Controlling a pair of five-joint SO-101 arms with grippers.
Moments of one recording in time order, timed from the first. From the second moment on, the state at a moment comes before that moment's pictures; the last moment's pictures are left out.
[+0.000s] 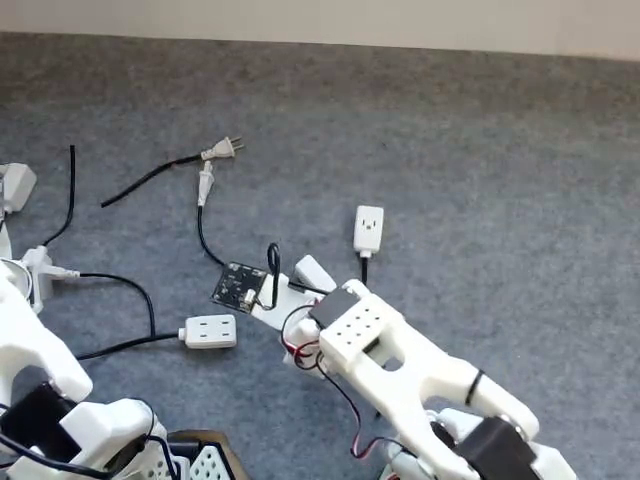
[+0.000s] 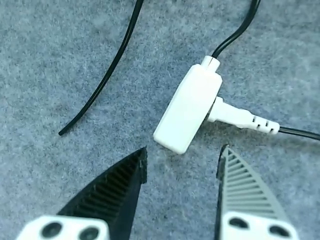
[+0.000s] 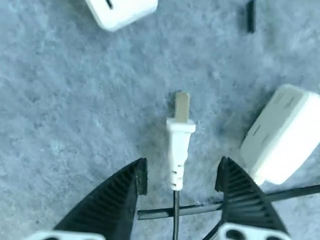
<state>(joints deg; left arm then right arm) -53.8 -8.8 38.2 38.5 -32.3 -46.6 -19.4 50.4 54.1 29.1</state>
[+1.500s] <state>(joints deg) -44.5 -23.3 33.2 66.4 -44.0 -42.9 -25.6 31.0 65.1 17.9</state>
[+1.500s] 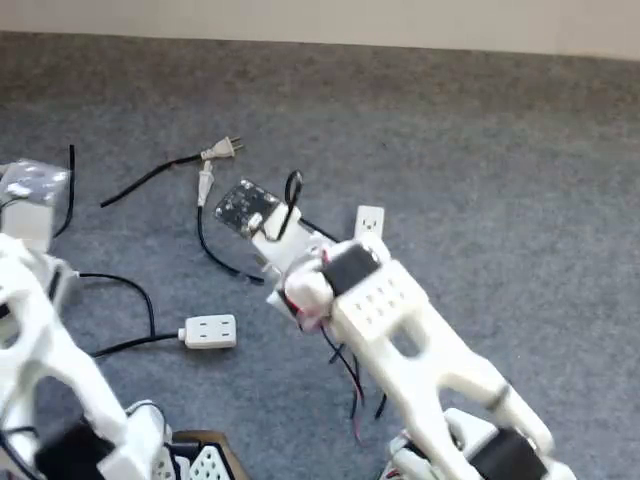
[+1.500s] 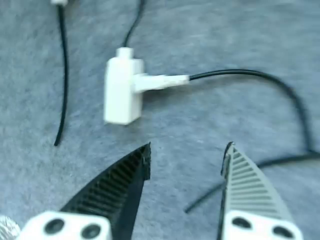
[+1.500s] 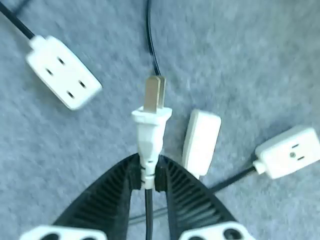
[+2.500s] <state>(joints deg) -5.1 -77.7 63.4 65.6 -20.8 -53.7 -58.1 70.9 47.7 14.0</state>
